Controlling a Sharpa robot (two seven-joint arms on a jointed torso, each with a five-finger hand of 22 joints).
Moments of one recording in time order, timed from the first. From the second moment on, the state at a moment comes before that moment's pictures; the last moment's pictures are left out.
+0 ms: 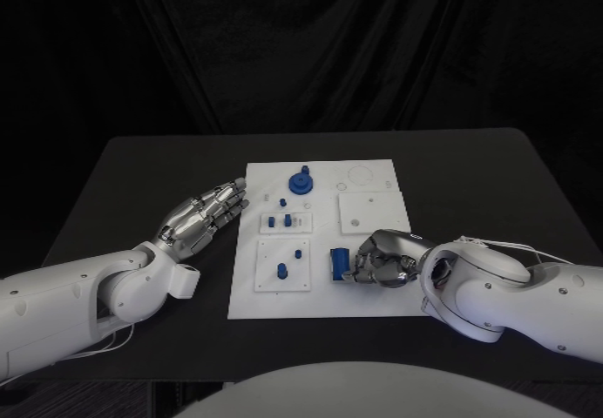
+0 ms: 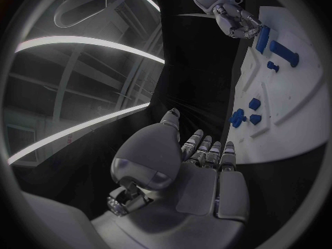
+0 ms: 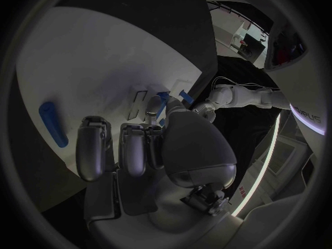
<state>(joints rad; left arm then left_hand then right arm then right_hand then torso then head) 1.05 -0.99 -0.21 1.53 -0.02 0.11 0.68 1.29 0.29 -0.21 0.13 0.40 0.26 0.12 0.04 0.03 0.02 0.13 0.24 0.03 0.00 0.12 0.01 0.00 0.07 0.00 0.14 0.00 0.00 1.14 -1.00 -0.25 1.93 -1.31 -0.34 -0.43 1.26 0.01 -0.05 0.26 0.32 0.97 -0.02 0.64 1.00 1.47 -0.08 1.57 1.31 1.47 -0.13 1.54 1.31 0.03 1.47 -0.02 1.43 1.31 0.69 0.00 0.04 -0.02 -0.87</state>
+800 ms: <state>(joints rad) 1.05 -1.00 -0.21 1.53 -0.02 0.11 0.68 1.29 0.29 -0.21 0.13 0.40 0.26 0.12 0.04 0.03 0.02 0.14 0.24 0.03 0.00 0.12 0.02 0.01 0.07 0.00 0.14 0.00 0.00 1.17 -1.23 -0.24 2.01 -1.38 -0.43 -0.45 1.24 -0.03 -0.09 0.29 0.51 0.97 0.00 0.49 0.88 1.47 -0.07 1.57 1.31 1.47 -0.13 1.54 1.31 0.03 1.47 -0.02 1.44 1.31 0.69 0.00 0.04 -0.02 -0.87</state>
